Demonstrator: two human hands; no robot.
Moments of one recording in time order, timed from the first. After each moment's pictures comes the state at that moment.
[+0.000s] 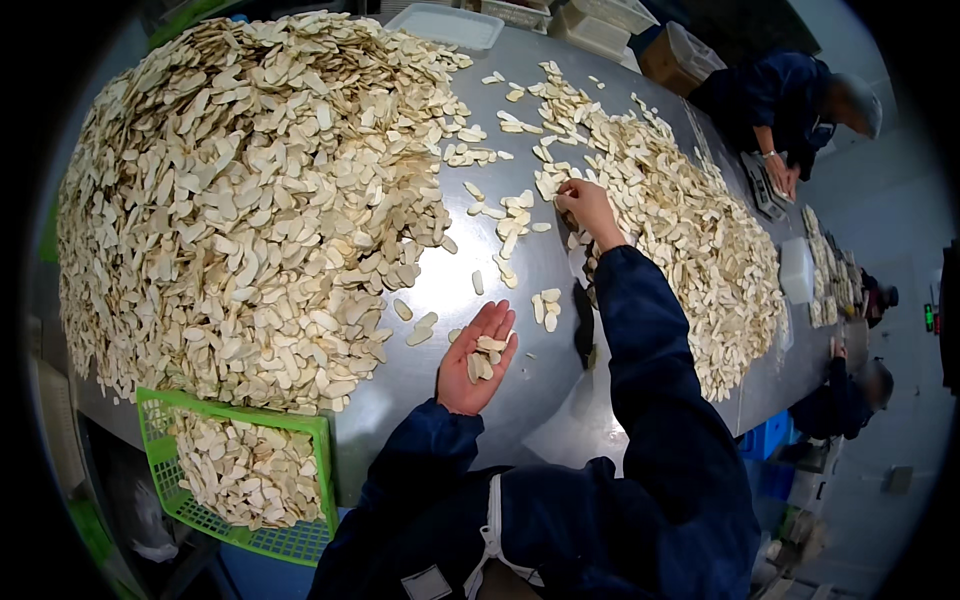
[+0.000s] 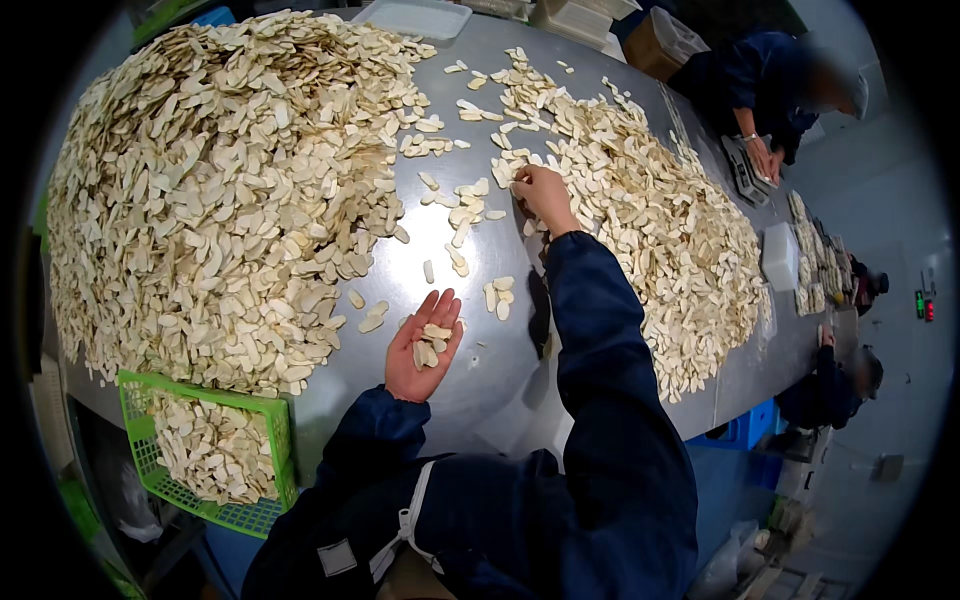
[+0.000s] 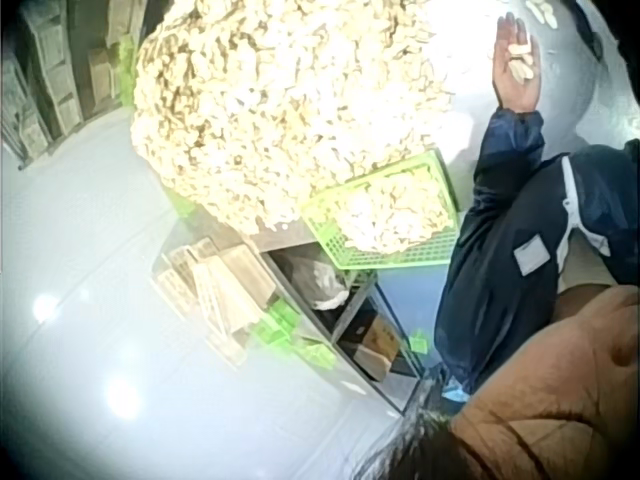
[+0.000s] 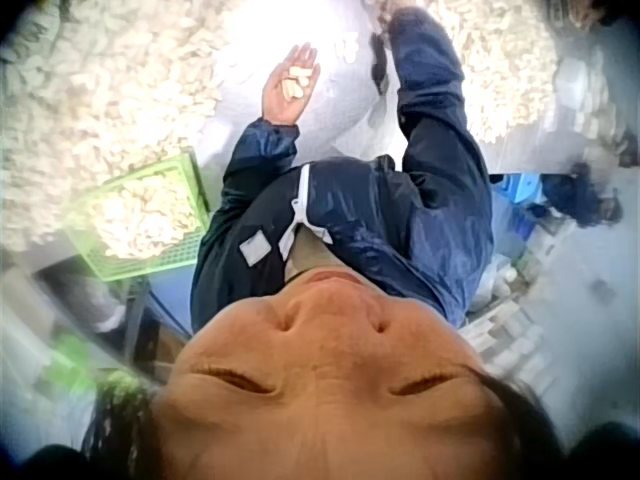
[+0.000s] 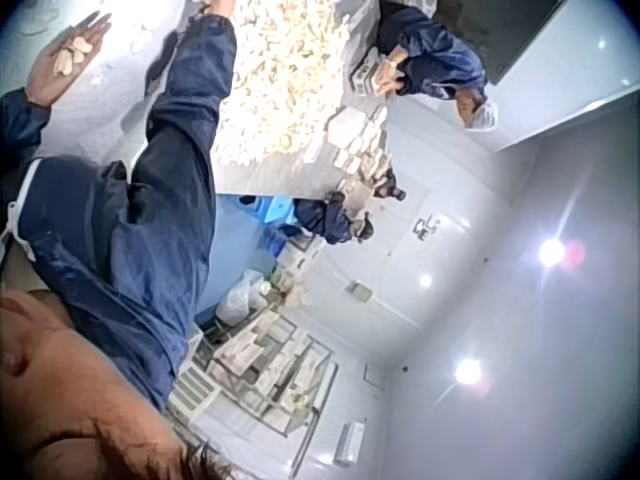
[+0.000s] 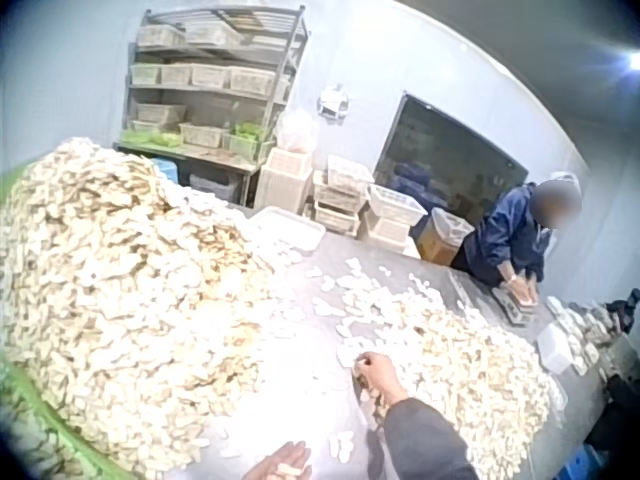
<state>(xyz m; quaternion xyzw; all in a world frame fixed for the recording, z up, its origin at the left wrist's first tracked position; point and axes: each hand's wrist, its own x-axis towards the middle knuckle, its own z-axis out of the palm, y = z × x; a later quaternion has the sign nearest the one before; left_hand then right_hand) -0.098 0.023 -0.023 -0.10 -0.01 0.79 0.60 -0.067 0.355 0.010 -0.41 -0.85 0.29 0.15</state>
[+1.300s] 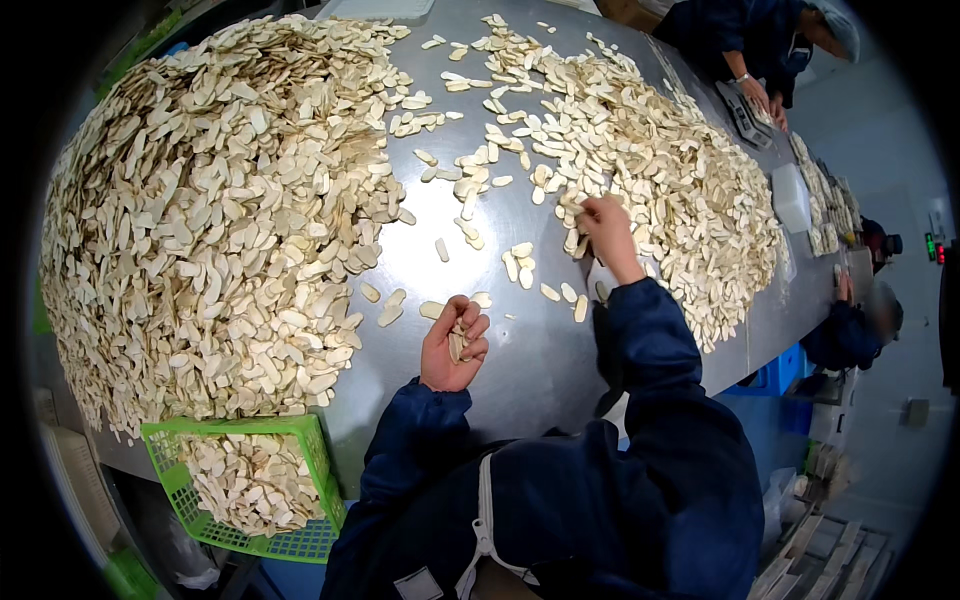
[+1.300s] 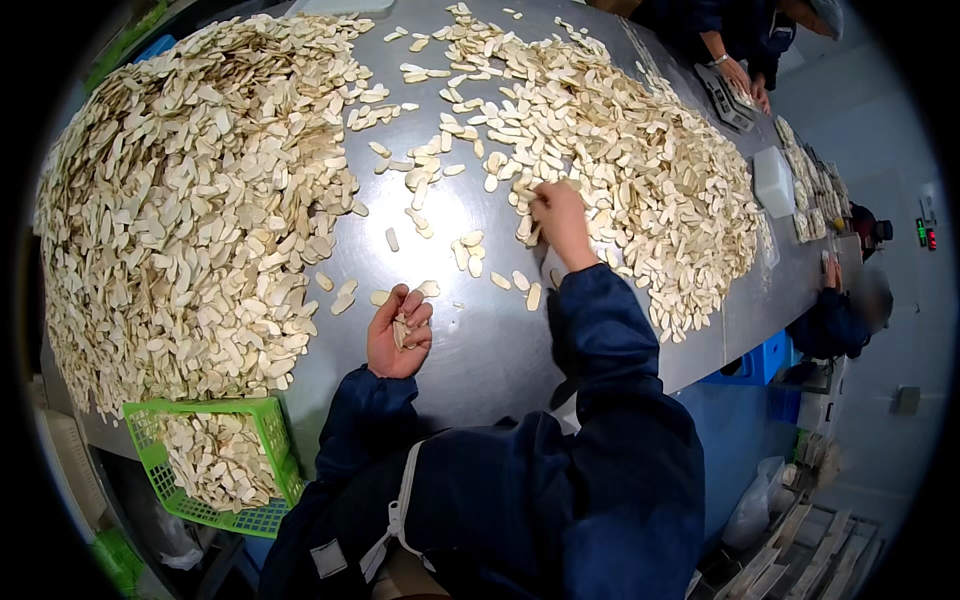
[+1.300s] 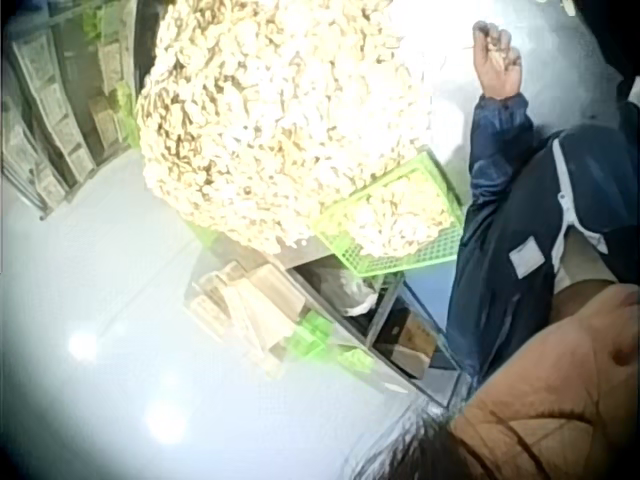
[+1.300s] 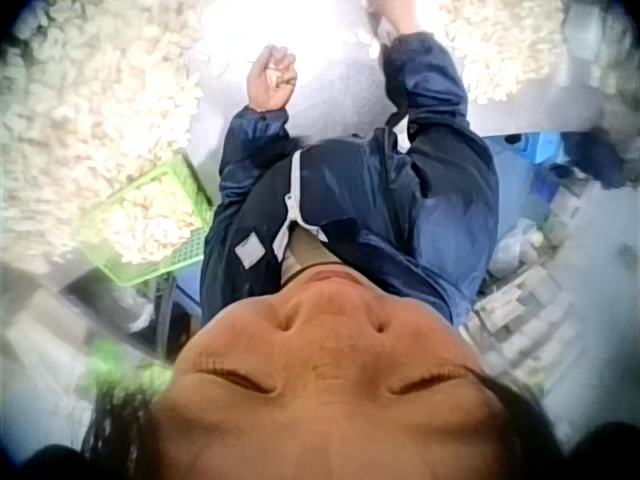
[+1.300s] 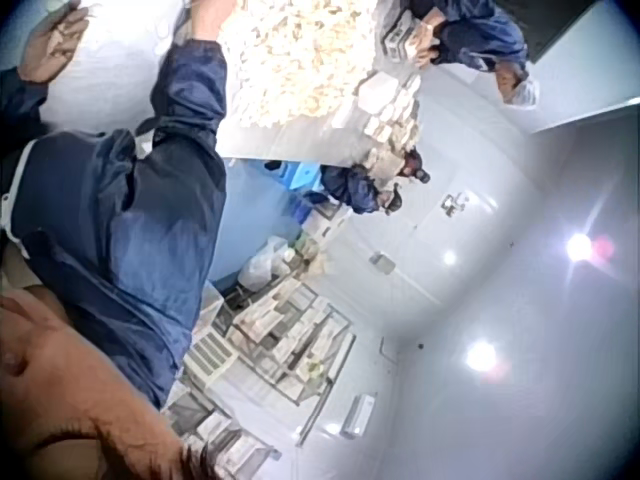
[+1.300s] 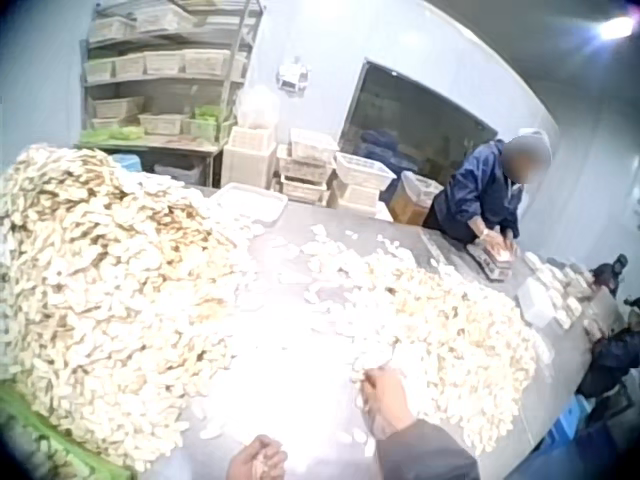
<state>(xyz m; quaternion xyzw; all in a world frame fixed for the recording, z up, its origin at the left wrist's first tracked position) -0.095 0.020 -0.033 -0.08 -0.03 0.73 0.68 0.067 0.286 0.006 -0.43 -0.87 0.15 0.19</state>
